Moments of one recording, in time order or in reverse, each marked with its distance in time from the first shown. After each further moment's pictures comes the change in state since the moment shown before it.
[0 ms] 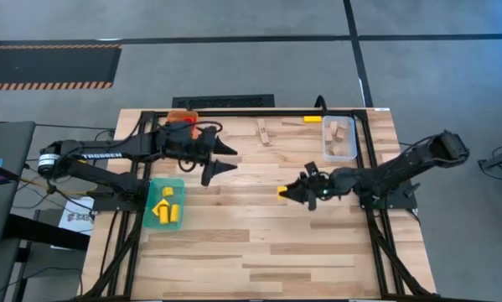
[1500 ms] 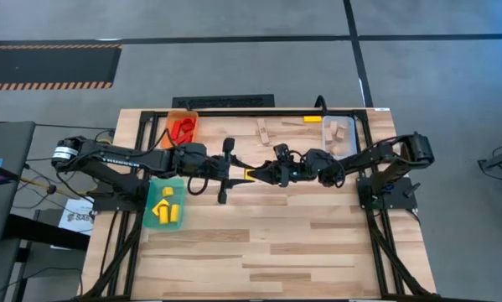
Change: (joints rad) left arm -0.195 0.182 0.001 0.295 -0.175 0.525; right arm -0.226 0.408 0.346 0.370 -0.252 0.185
